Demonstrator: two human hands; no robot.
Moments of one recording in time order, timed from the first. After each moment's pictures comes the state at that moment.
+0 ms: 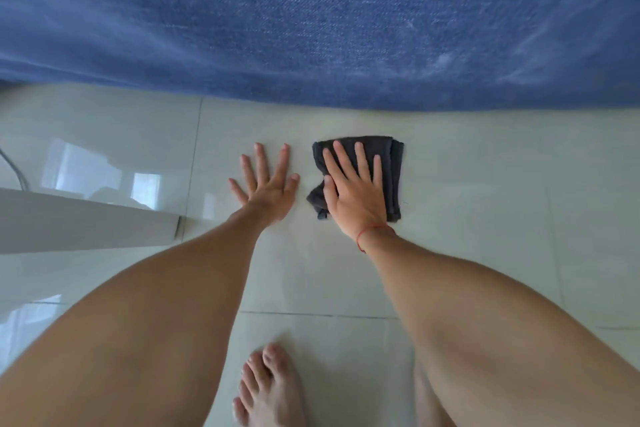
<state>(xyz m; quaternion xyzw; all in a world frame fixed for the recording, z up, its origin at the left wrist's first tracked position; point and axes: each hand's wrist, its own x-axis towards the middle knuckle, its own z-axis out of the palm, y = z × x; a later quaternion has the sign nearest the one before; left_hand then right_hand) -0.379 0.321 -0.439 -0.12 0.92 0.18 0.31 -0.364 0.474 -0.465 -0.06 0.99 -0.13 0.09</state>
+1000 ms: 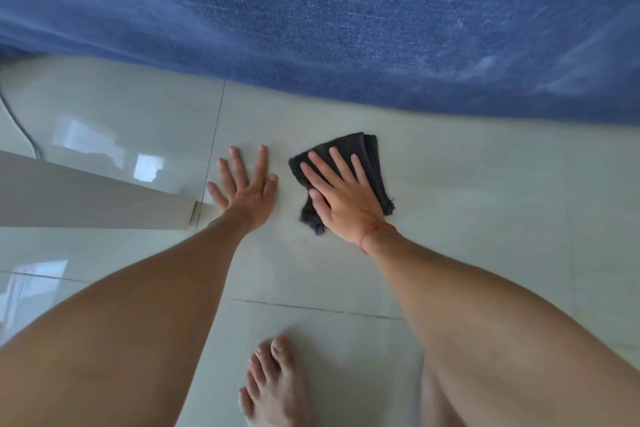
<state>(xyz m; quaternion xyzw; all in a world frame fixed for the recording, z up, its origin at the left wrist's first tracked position) -0.358 0.269 -0.443 -0.19 0.92 0.20 0.29 -0.361 0.450 -0.465 -0.24 0.96 -0.10 0.10</state>
